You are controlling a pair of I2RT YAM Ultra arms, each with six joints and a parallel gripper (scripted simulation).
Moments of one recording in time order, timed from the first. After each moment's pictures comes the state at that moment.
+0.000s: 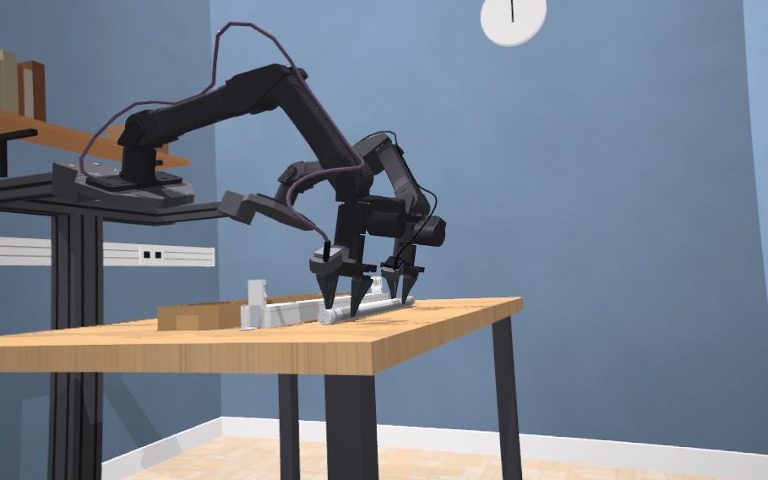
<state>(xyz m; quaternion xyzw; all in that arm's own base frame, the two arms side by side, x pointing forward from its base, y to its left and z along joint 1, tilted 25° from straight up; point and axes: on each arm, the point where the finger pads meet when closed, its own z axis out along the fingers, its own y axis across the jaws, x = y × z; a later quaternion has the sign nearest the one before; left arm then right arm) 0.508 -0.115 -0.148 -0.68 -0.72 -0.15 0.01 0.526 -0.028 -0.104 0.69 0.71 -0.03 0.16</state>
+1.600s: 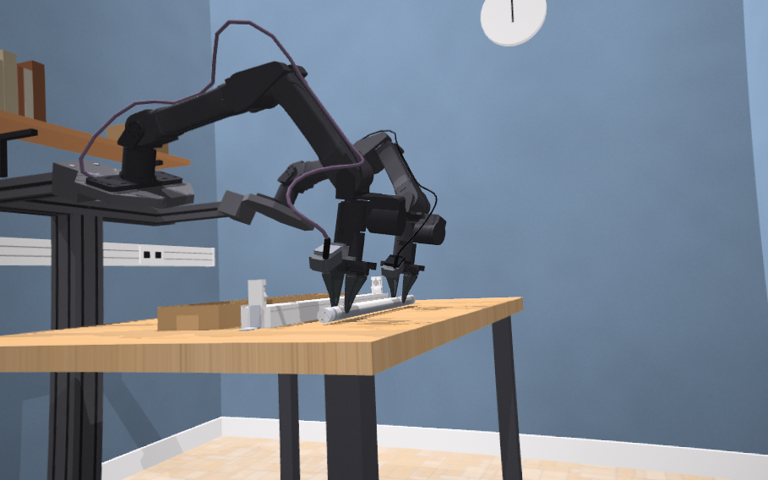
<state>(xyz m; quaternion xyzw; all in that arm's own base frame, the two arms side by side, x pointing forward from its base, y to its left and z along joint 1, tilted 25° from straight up) 0.507 -0.116 -0.145 -0.68 -0.72 -0.15 0.01 0.524 -0.027 -0.099 0.69 0.71 -0.03 0.15</state>
